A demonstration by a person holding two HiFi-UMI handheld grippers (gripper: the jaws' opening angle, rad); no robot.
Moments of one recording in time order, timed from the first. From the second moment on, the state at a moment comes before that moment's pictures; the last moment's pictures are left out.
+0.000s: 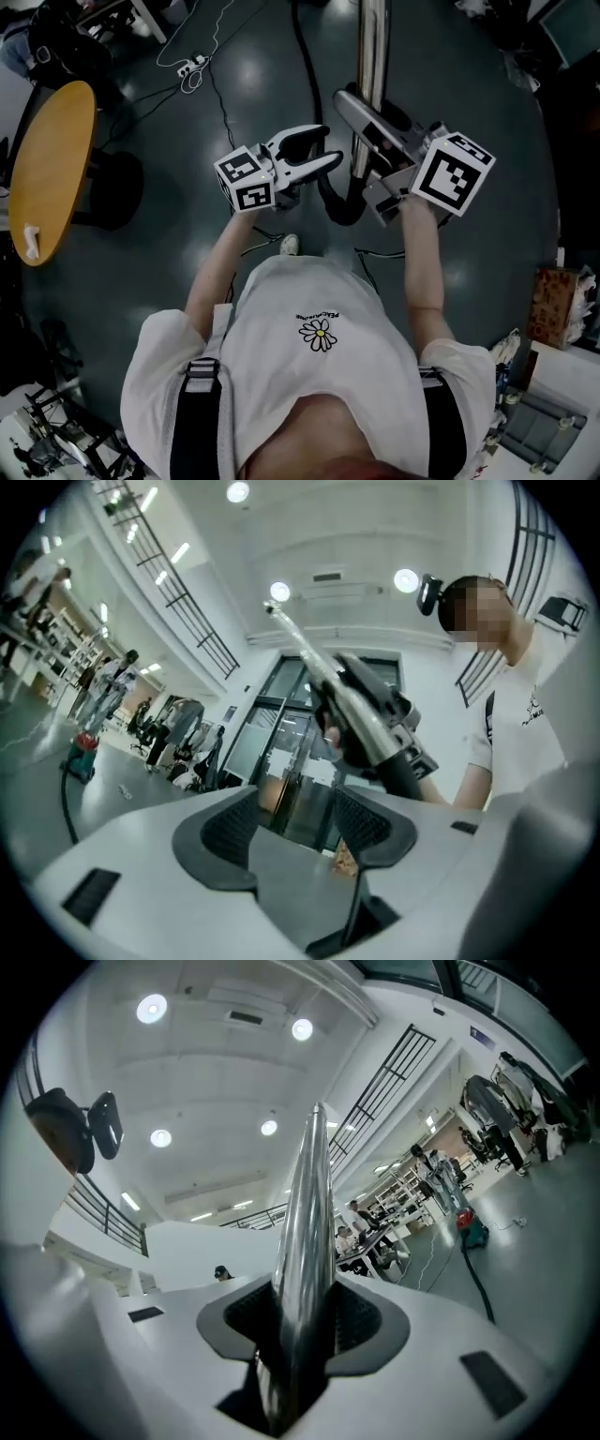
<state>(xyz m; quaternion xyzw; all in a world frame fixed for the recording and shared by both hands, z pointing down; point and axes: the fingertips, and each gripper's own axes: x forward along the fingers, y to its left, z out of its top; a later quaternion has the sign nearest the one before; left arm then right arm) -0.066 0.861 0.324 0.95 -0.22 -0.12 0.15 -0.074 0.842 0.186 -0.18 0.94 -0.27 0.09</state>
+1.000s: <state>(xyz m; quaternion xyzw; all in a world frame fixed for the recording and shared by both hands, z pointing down) -0.099 0.899 0.286 0.97 -0.23 0.01 0.05 -0.127 0.796 0.226 -0.26 0.91 -0.33 0.09</state>
